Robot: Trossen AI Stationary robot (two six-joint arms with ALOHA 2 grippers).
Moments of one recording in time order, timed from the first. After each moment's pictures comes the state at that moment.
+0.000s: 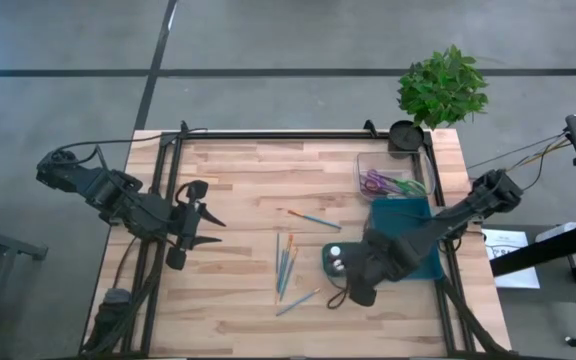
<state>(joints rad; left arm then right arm) -0.46 1.05 1.30 -0.91 -0.29 0.04 0.55 1.58 1.28 -1.02 0.20 0.90</state>
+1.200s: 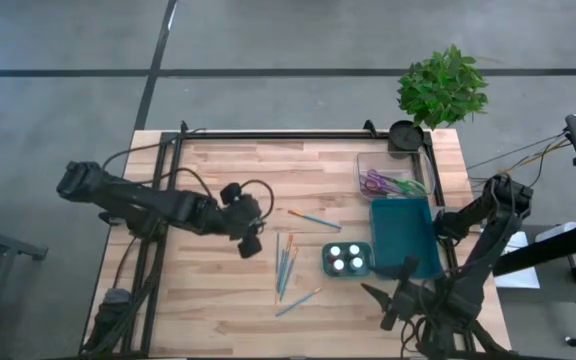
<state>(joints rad) -0.23 1.38 1.14 -0.67 -0.46 -0.45 1.08 1.57 1.07 -0.80 1.39 0.80</state>
